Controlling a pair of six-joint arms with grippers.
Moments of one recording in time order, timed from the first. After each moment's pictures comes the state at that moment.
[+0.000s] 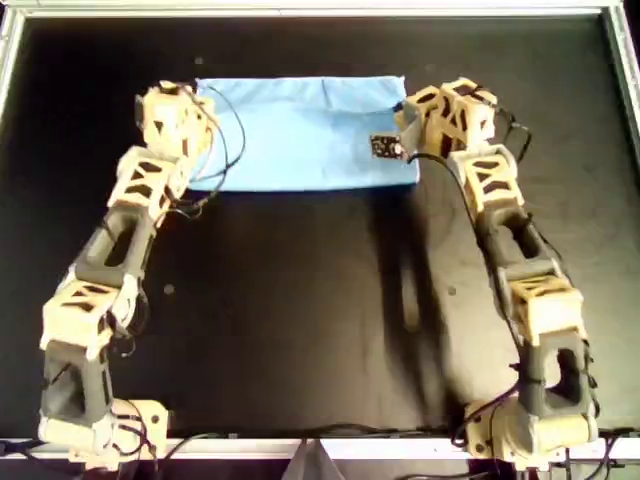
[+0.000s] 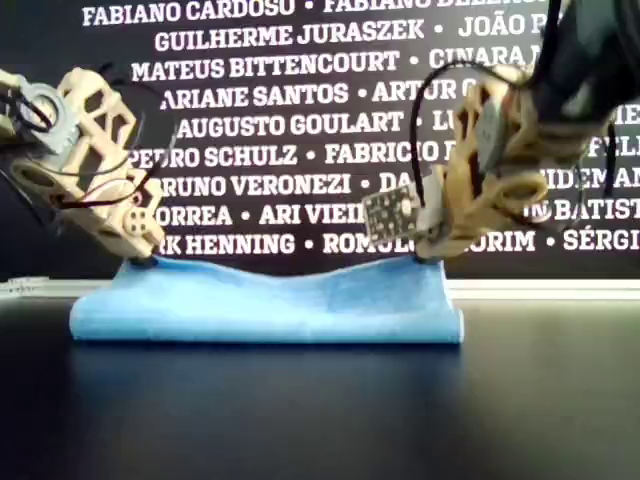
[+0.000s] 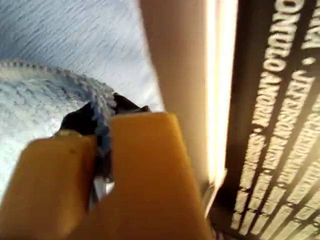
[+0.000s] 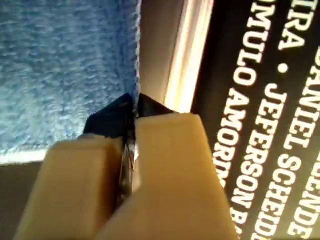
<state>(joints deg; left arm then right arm) -12.4 45.9 46.6 21.3 -0.4 9.1 13.3 29.0 30.6 21.1 -11.7 -2.9</state>
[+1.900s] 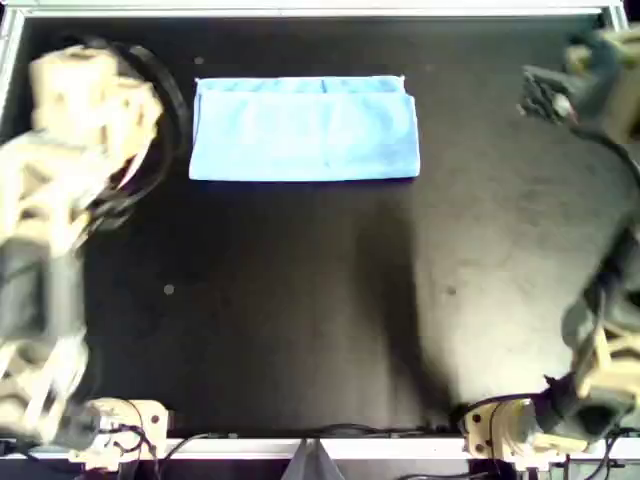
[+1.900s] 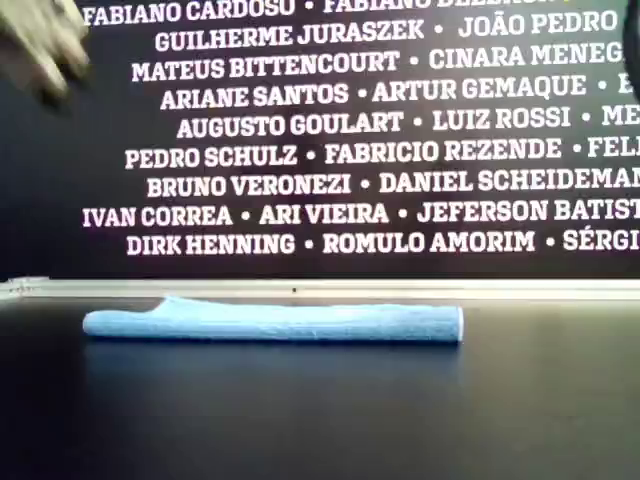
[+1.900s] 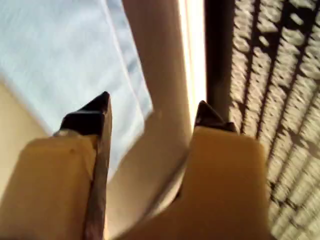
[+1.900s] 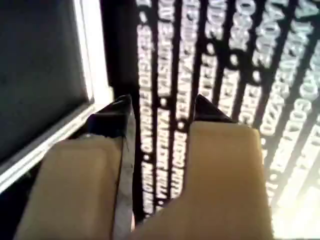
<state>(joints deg) -10.2 92.5 49.1 72.8 -0.3 8.4 -5.5 68.6 2.5 90.9 -12.2 -1.8</state>
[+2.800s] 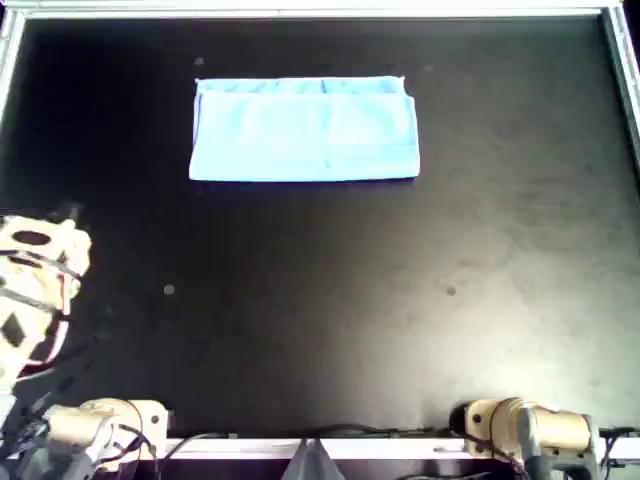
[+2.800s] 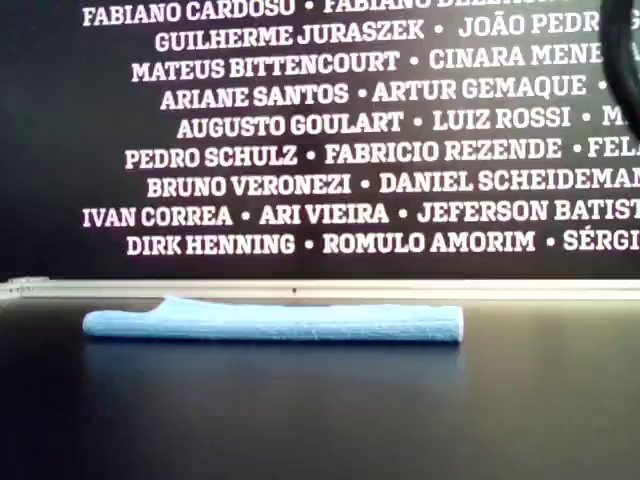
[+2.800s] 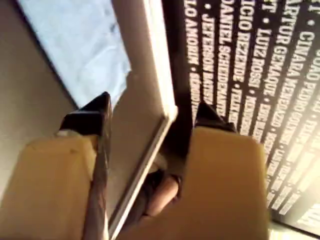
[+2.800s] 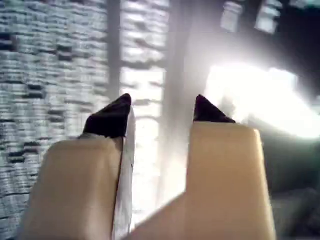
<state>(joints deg) -10.2 150.7 96.4 73.2 -0.2 8.4 -3.5 153.0 63.3 90.1 -13.0 -2.5</state>
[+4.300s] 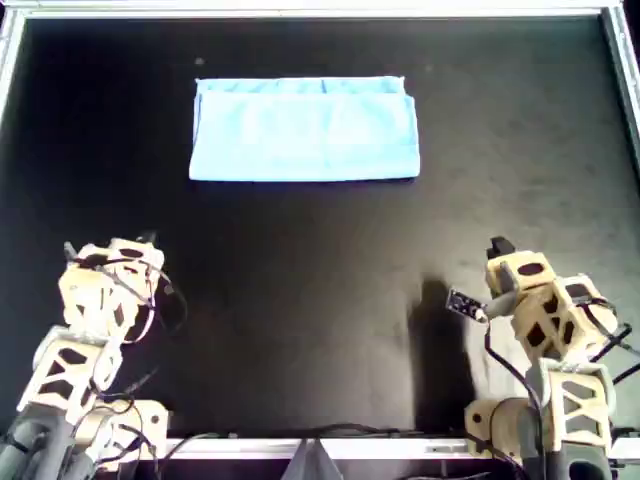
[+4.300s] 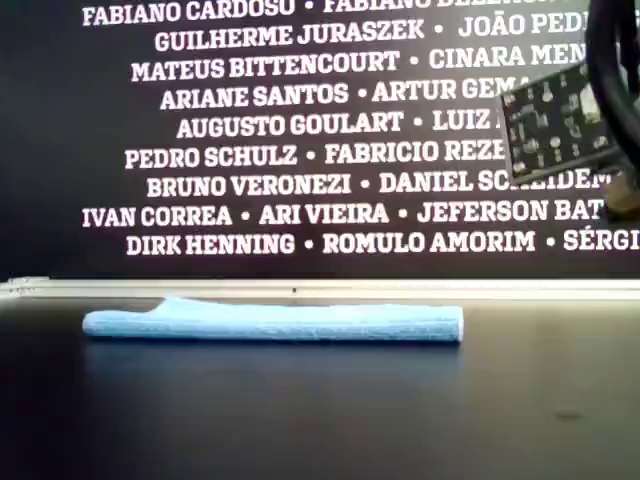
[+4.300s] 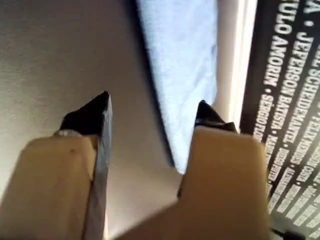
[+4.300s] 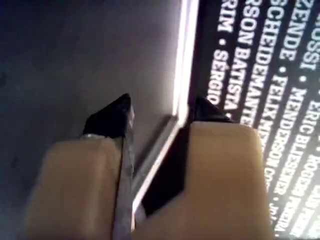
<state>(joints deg) -10.2 151.4 160.7 13.4 0.1 8.6 -4.0 167.7 169.7 20.0 -11.9 -2.0</state>
